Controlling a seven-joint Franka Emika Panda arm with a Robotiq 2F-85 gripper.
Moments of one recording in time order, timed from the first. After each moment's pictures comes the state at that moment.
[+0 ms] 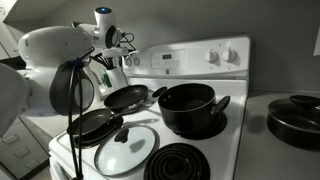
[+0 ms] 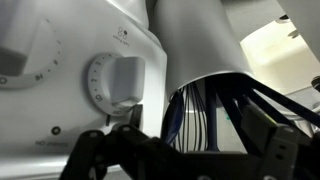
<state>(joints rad) 0.27 1.11 0.25 -0.41 0.11 2.20 -0.36</state>
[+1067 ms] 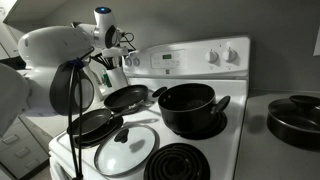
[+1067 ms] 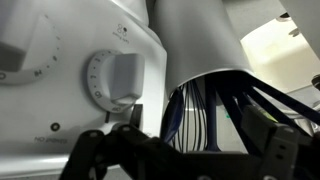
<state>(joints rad) 0.27 1.11 0.25 -0.41 0.11 2.20 -0.36</state>
